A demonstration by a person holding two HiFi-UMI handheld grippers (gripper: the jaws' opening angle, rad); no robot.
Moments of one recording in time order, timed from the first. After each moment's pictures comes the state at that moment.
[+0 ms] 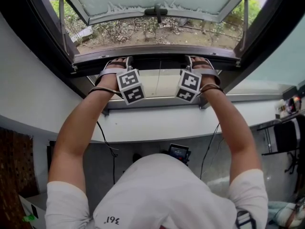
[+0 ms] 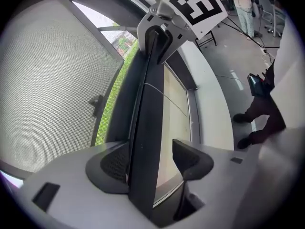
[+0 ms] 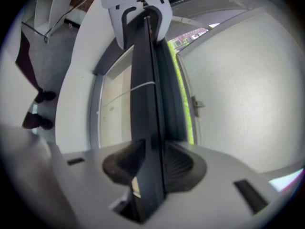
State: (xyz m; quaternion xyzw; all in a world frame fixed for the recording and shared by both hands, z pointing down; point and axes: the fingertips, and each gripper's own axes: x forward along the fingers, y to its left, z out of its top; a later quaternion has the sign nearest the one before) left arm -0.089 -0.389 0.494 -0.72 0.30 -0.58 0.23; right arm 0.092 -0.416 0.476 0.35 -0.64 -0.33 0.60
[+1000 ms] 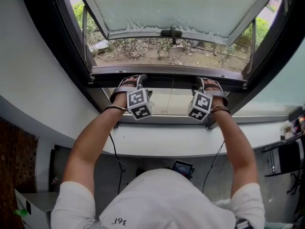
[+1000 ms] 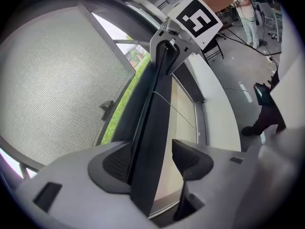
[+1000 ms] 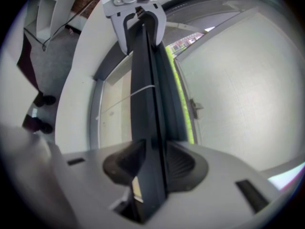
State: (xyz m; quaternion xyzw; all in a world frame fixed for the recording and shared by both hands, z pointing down) left arm -0.088 -0.390 0.483 -0.76 0.34 -0.50 0.24; right arm 0.094 -0.414 0.474 0.35 -0.66 -0.33 0.58
